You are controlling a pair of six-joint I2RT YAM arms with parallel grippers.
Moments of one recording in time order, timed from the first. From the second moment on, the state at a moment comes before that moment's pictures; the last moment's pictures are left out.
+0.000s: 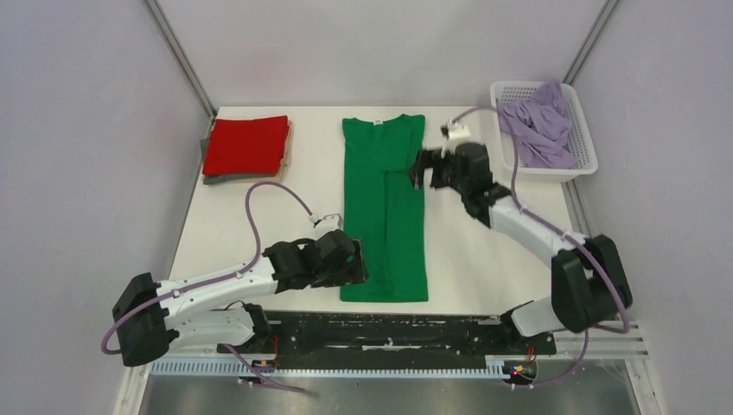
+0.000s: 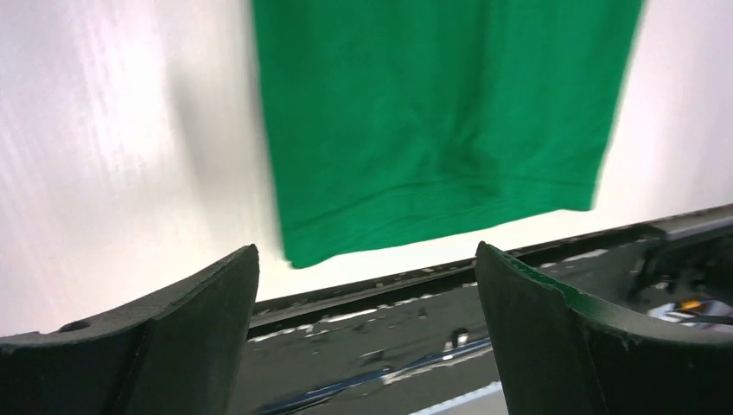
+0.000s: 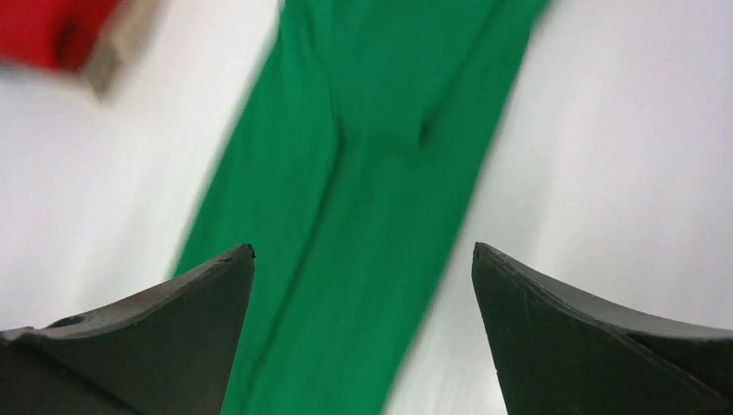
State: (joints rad) left arm -1.05 1.11 0.73 -0.61 -0.24 -1.05; right arm 0.39 1.51 1.02 0.14 -0.09 0.24
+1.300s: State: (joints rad) left arm -1.03 1.26 0.54 -0.38 -0.15 -1.05; right arm 0.86 0.93 0.24 -0.14 -0.19 0.50
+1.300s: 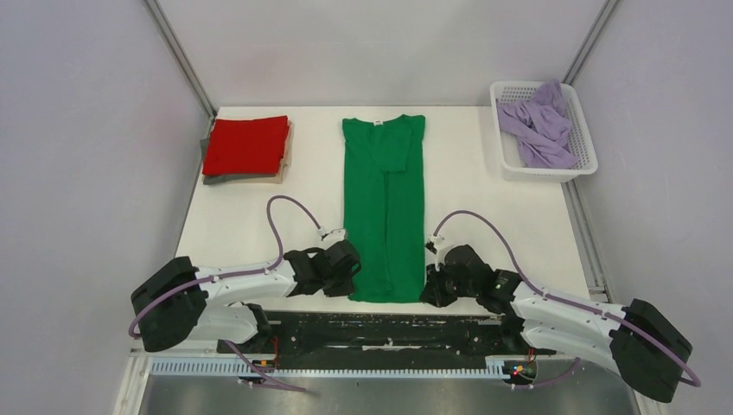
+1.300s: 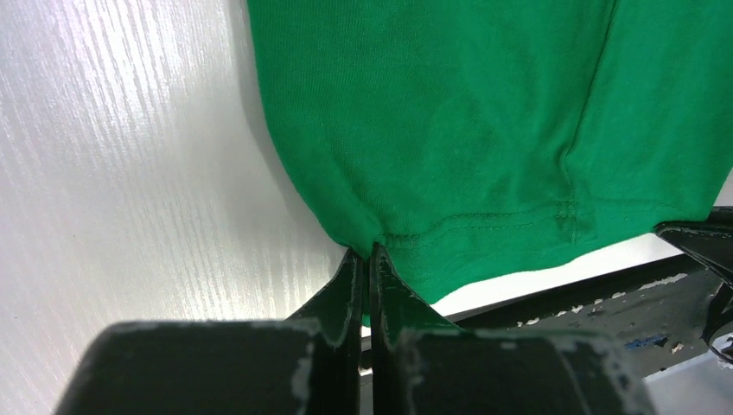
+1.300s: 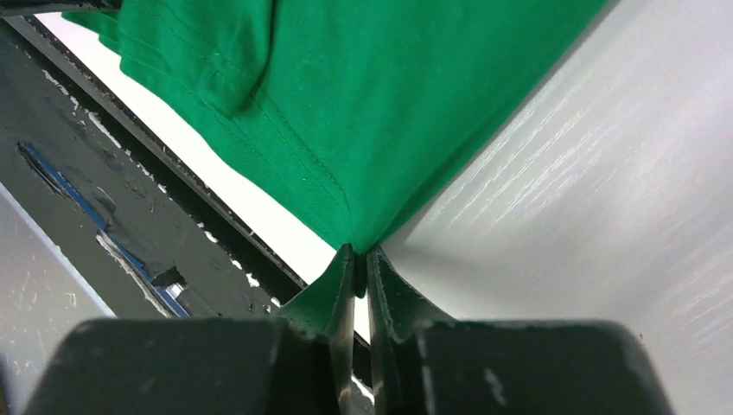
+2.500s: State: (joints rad) left arm -0.75 1.26 0.76 -0.41 -0.08 -0.94; right arm 0.87 0.94 0.40 0.00 0.21 0.48
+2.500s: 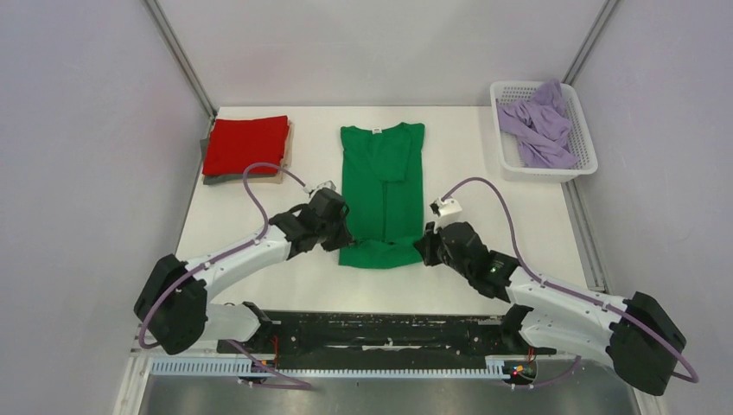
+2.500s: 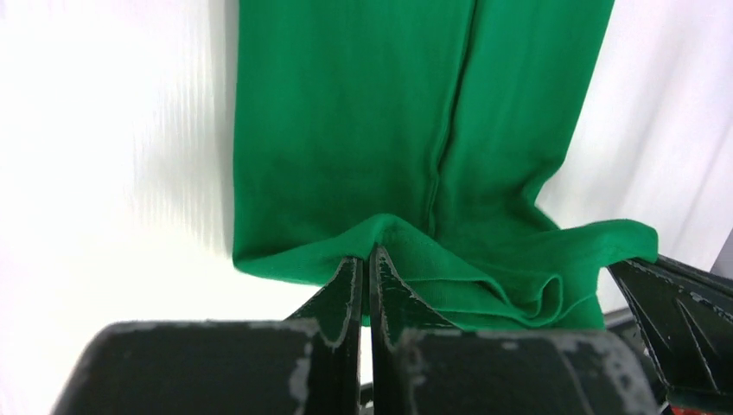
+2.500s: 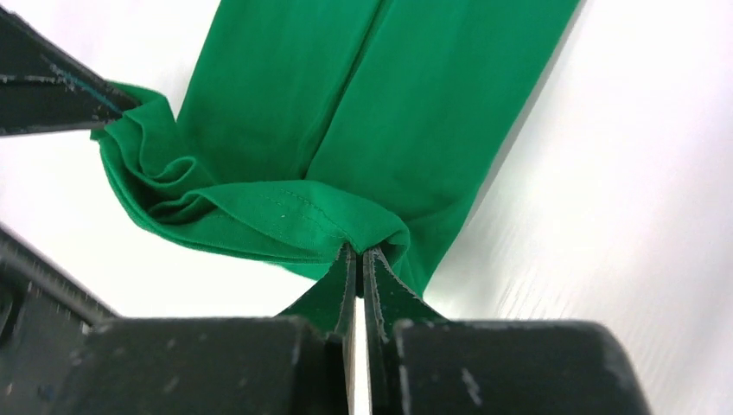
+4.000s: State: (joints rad) left arm -0.43 1.91 1.35 -0.41 -0.02 -0.65; right arm 0.42 1.66 0.84 0.27 -0.03 0.32
